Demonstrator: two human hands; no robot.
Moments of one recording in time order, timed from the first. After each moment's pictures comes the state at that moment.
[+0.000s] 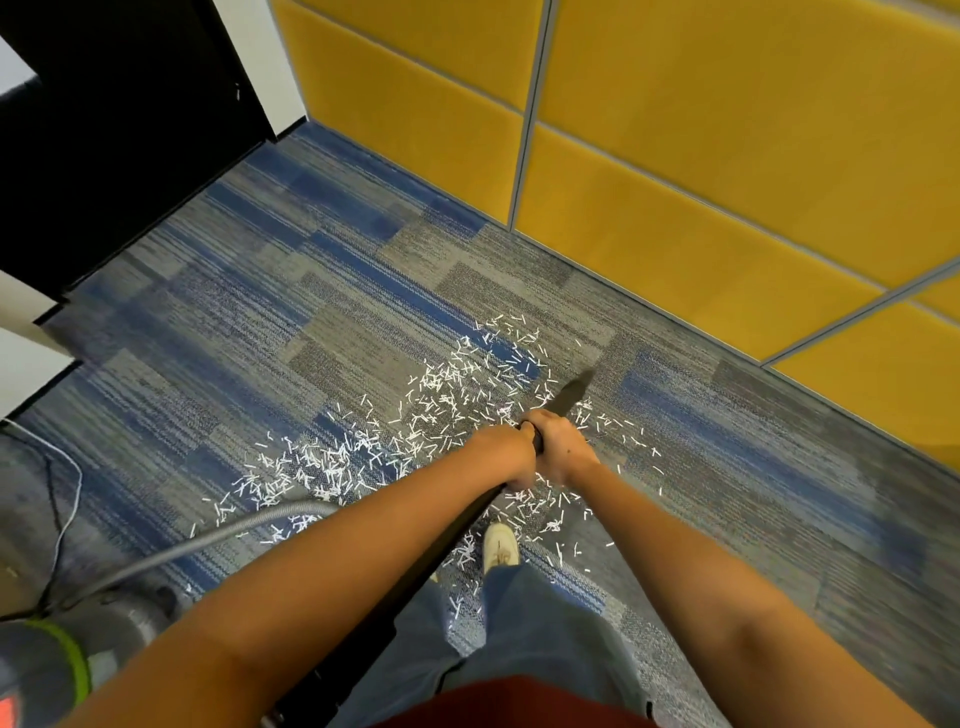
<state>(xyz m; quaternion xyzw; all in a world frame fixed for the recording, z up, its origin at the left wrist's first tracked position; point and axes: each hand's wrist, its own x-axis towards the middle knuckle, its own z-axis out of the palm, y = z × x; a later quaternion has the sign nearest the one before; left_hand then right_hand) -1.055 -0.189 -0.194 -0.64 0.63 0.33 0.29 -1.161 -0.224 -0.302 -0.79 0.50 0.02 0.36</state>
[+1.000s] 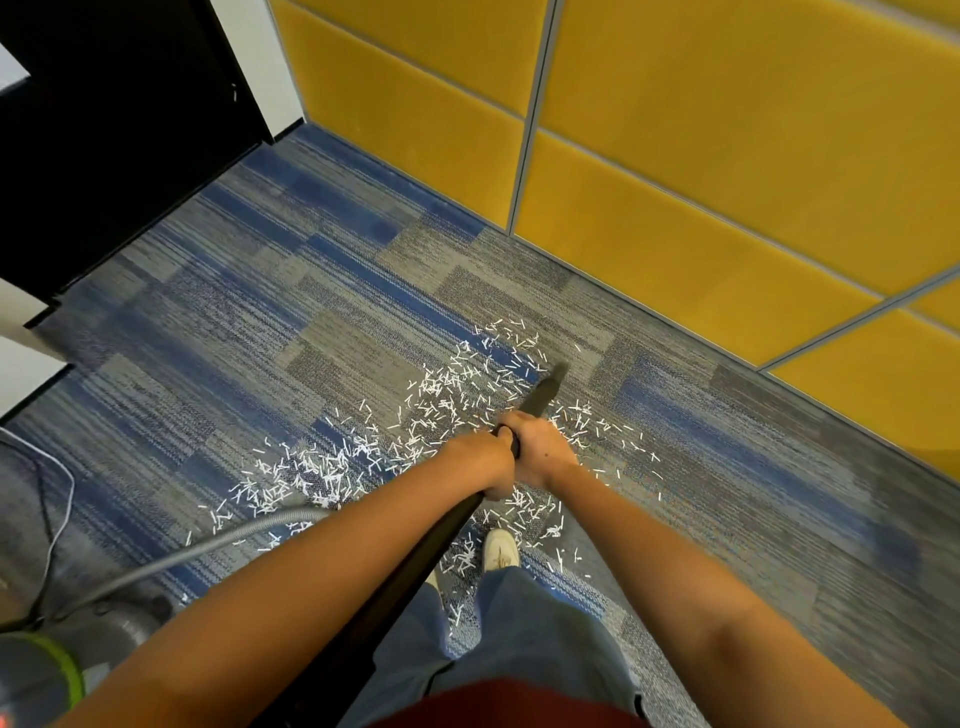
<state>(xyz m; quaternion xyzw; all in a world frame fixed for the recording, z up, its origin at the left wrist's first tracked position) -1.021 -0.183 -0.182 -0.63 0.62 0.34 0.30 -1.123 -0.222 -0.292 -0.81 0.47 0.02 0.35</state>
